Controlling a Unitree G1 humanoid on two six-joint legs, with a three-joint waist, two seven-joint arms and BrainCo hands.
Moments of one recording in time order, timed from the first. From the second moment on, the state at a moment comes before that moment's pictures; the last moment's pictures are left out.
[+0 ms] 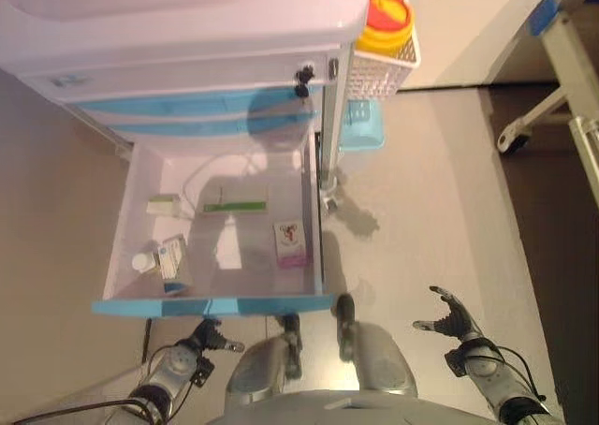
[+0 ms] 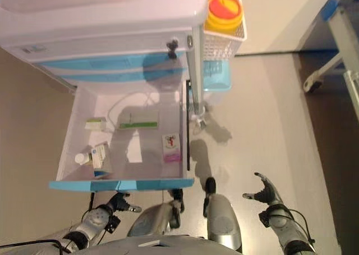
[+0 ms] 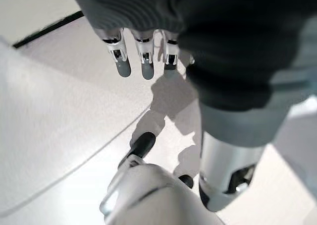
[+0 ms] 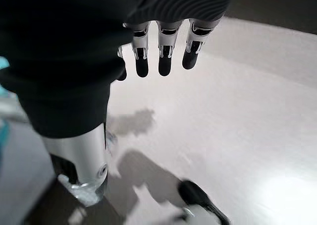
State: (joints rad) left arm -0.11 0.37 -0.37 1.07 0.15 -0.27 0.00; right arm -0.01 -0.46 0.17 0.98 -0.25 -0.35 -0.18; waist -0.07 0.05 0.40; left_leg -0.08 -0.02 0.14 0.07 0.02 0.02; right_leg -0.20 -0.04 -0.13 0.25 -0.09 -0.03
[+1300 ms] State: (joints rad) left arm -0.90 0.85 -0.23 0.91 -0.47 -0.04 0.28; right arm -0.08 -0.62 0.24 0.77 -0.10 -0.29 -0.27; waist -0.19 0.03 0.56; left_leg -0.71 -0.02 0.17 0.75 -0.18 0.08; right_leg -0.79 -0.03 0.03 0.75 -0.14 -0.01
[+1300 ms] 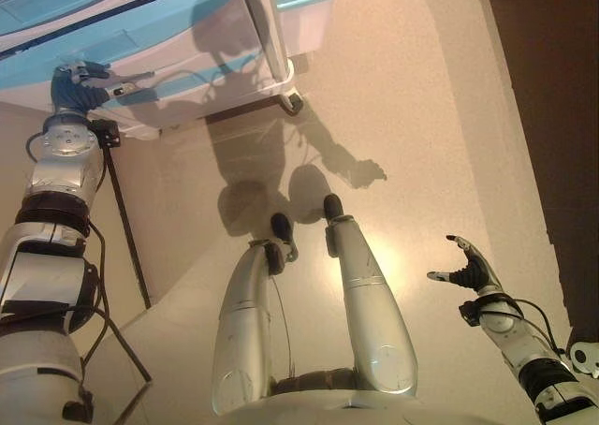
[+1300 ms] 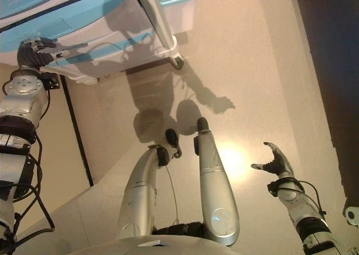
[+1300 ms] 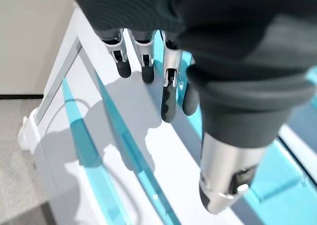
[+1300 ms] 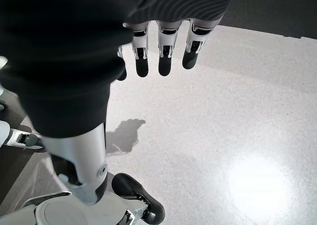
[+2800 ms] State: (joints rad) left arm 0.07 0.23 -0.02 1.27 -0.41 -0.29 -0.21; right arm 0.06 -0.31 0.12 1.24 -0.24 -0.39 -0.09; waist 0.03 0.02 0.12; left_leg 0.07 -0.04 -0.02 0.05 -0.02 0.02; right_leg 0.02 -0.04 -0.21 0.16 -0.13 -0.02
